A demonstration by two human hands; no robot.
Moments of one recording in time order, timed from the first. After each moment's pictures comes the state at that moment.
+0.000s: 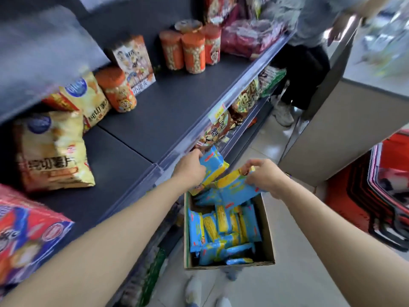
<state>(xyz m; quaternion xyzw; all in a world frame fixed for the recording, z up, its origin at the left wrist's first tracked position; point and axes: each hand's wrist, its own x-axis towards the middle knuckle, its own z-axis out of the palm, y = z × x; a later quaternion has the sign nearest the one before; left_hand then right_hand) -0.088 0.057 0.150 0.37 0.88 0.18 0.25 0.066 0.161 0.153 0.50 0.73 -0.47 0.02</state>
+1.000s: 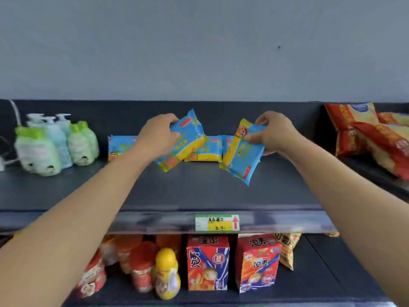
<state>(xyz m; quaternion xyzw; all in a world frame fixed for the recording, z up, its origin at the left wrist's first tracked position) -0.158 -0.451 0.527 0.04 0.93 0.24 -0.27 -0.176 -0.213 0.530 -0.03 0.86 -0.48 -0.14</state>
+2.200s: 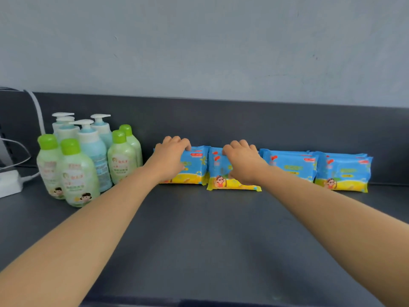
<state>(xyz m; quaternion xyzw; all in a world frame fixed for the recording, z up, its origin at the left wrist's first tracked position) -0.347 -0.664 0.457 0.08 0.98 0.08 -0.18 -0.357 -0.465 0.461 -0.22 0.96 0.06 -0.16</state>
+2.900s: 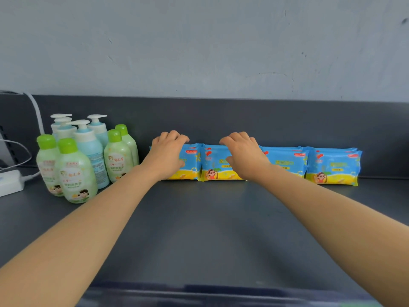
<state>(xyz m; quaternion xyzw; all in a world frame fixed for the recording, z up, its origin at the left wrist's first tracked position) -0.324 -0.644 0.466 0.07 0.98 0.04 -0.20 -0.342 -0.444 0.465 -0.23 0.95 -0.02 -0.23</state>
